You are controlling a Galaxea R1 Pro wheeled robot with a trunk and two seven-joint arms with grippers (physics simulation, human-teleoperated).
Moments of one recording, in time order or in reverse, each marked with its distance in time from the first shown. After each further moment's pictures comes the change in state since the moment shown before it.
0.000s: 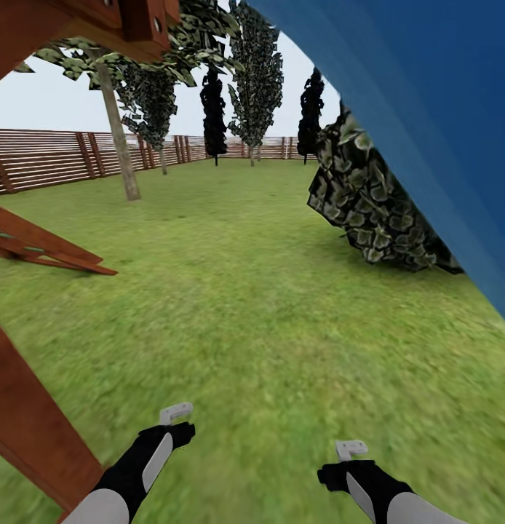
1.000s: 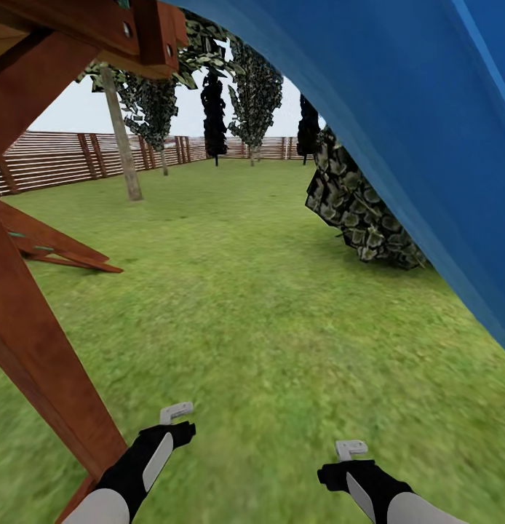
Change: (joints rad) left arm 0.000 -0.002 0.000 -0.003 0.000 0.000 0.000; right arm 0.000 0.000 0.000 0.000 0.000 -0.001 0.000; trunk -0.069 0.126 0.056
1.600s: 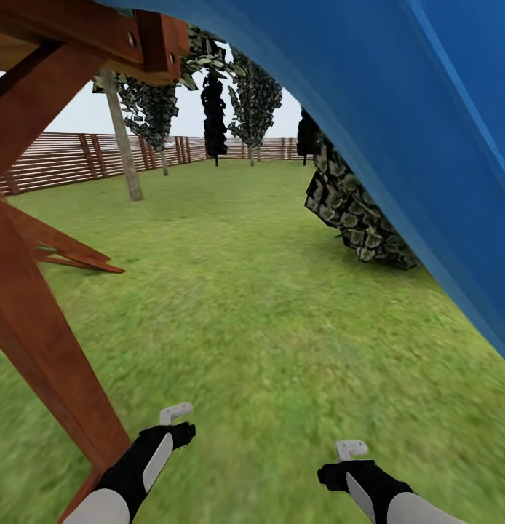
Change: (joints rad) left arm 0.000 0.000 0.000 0.004 -0.002 0.001 0.000; right arm 0.000 0.000 0.000 0.000 0.000 0.000 0.000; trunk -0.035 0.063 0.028
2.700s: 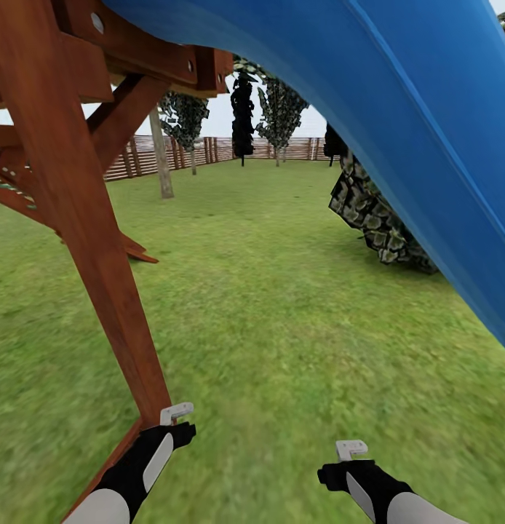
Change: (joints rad) left arm 0.000 -0.002 0.000 0.001 0.000 -0.001 0.002; right arm 0.000 0.000 -0.001 0.000 0.000 0.000 0.000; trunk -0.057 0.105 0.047
